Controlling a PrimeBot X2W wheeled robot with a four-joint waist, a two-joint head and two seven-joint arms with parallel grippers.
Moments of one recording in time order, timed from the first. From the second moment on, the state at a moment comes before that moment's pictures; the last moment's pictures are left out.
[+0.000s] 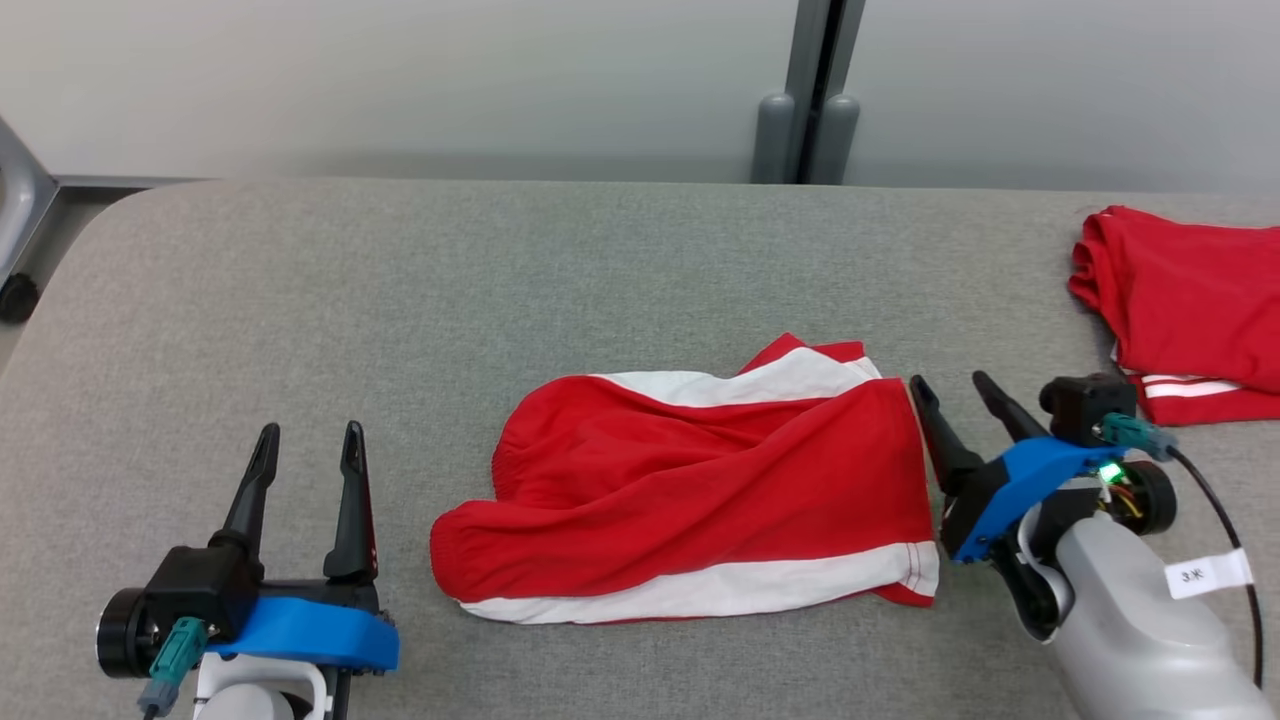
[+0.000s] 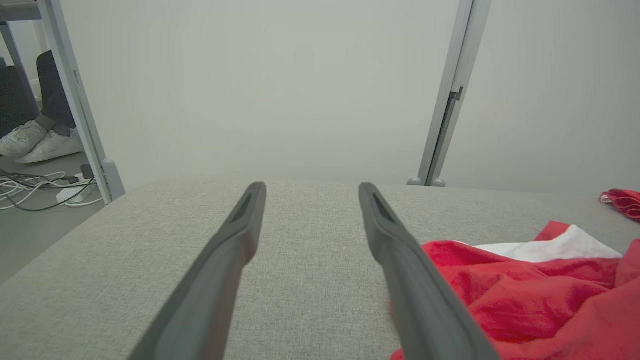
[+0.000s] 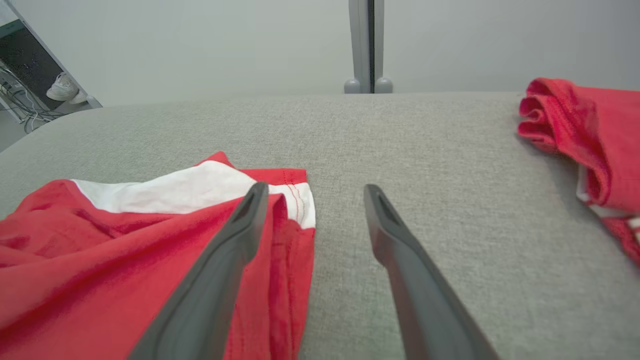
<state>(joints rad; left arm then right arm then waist) -0.11 0.09 -0.01 0.25 -0.16 -0.13 -0.26 -0.61 -0.19 0.34 0.95 0.49 0.13 -0.23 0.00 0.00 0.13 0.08</state>
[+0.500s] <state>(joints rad) -0.06 0.10 0.03 0.24 -0.15 -0.13 -0.26 -0.38 -0.20 0.12 0.57 0.35 0.13 -0.26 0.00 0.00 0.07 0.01</state>
